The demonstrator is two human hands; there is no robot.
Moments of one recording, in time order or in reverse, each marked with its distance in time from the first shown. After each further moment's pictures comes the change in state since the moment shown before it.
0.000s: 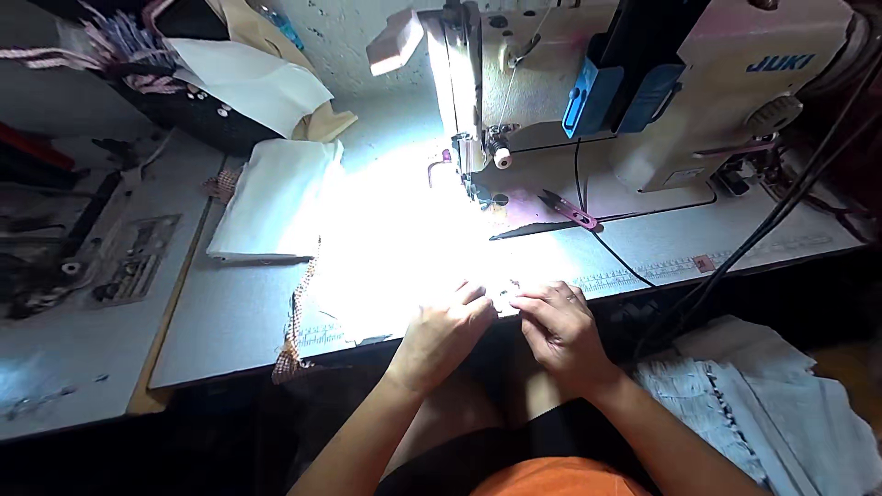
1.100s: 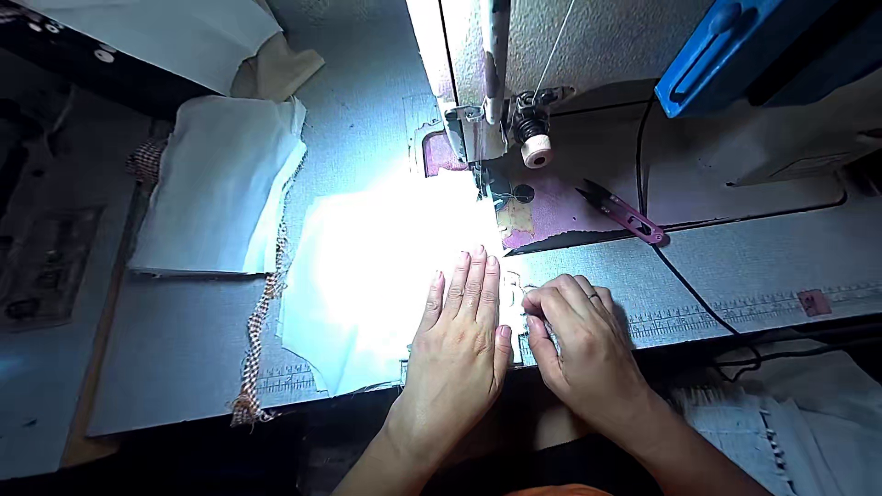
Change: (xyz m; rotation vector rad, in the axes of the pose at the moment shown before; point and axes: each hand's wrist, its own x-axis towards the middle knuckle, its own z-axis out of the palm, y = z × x) left_hand 0.021 0.003 0.017 0.204 -0.260 -0.325; right_hand 0.048 0.009 0.012 -0.143 -0.234 0.126
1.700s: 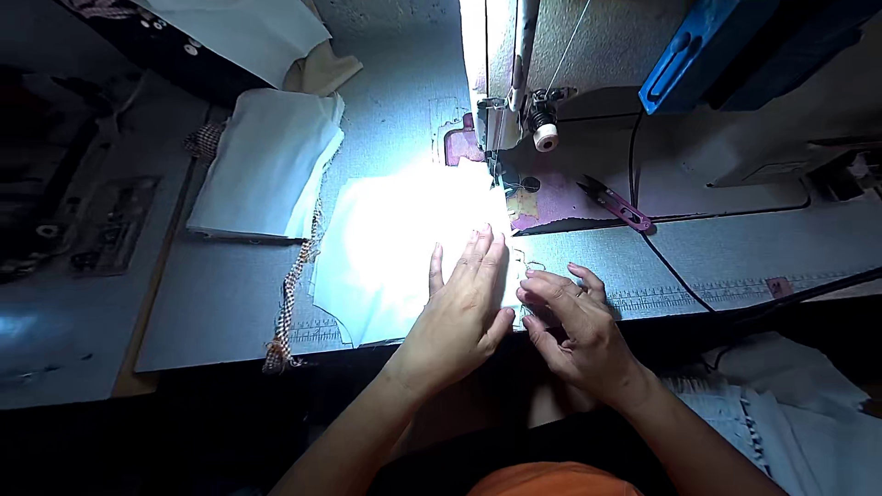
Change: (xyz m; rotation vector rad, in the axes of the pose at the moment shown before) left_hand -0.007 -0.013 -0.019 -0.272 -0.044 0.063; right_hand -0.023 0.012 0.005 0.196 0.054 -0.211
